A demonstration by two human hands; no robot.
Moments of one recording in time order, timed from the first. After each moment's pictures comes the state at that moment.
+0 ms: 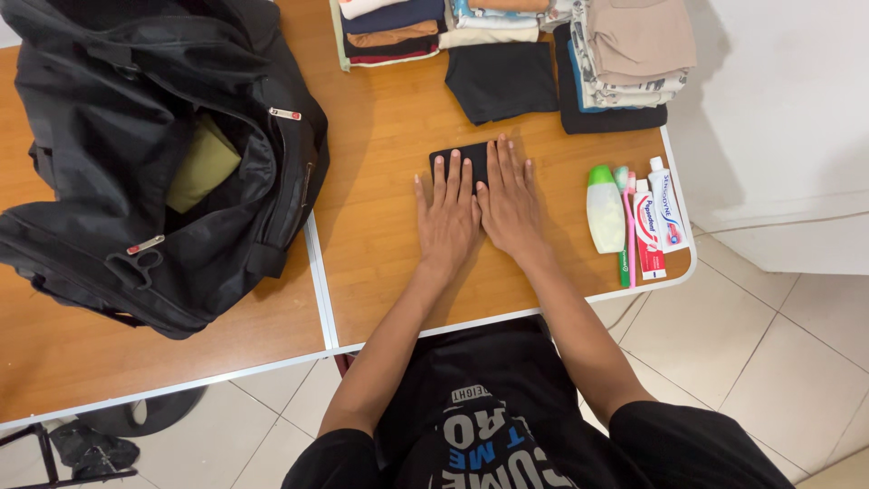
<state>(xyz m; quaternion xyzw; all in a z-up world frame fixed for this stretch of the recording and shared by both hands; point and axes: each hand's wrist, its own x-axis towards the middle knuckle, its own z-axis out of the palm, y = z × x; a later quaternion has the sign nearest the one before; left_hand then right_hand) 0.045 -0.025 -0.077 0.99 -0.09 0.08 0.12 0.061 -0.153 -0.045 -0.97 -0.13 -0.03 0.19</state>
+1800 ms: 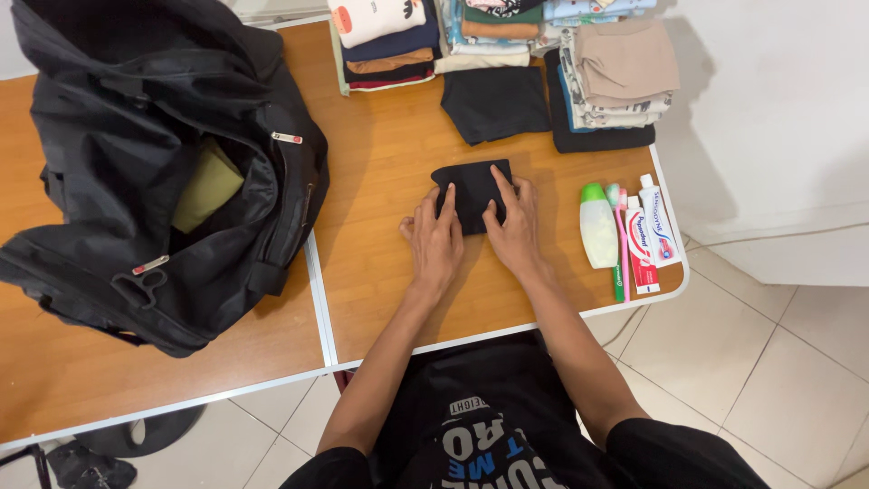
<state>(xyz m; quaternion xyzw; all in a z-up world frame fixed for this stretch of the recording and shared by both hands) 0.031 -0.009 -0.058 0.92 -0.05 0.17 0.34 0.055 -0.162 -0.053 -0.91 -0.09 -0.17 0.38</state>
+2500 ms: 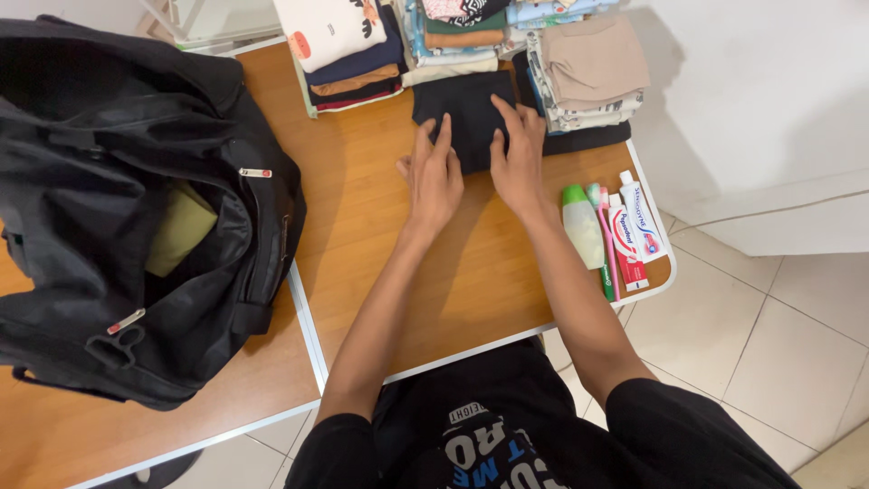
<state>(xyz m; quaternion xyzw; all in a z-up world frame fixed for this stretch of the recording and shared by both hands) 0.146 -0.033 -0.020 0.90 -0.10 0.15 0.40 0.154 -0.193 -0.020 -0.90 -0.07 -0.23 0.36</state>
